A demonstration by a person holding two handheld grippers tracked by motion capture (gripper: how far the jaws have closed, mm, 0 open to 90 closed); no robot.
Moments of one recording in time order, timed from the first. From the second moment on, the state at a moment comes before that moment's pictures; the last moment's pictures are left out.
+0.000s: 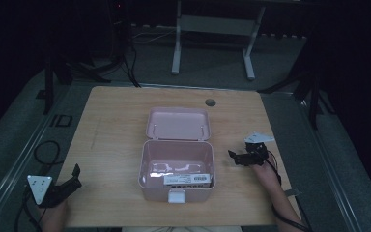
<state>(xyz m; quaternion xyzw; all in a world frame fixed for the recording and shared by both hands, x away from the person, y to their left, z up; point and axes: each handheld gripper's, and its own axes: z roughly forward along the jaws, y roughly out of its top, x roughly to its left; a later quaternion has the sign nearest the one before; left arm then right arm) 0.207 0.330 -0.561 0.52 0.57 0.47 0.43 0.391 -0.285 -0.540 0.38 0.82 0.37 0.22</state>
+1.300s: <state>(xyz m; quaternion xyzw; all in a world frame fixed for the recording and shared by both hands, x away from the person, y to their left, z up) 0.207 0.331 -0.561 0.52 0.57 0.47 0.43 0.353 -0.379 -0.544 0.51 0.73 0.38 0.27</state>
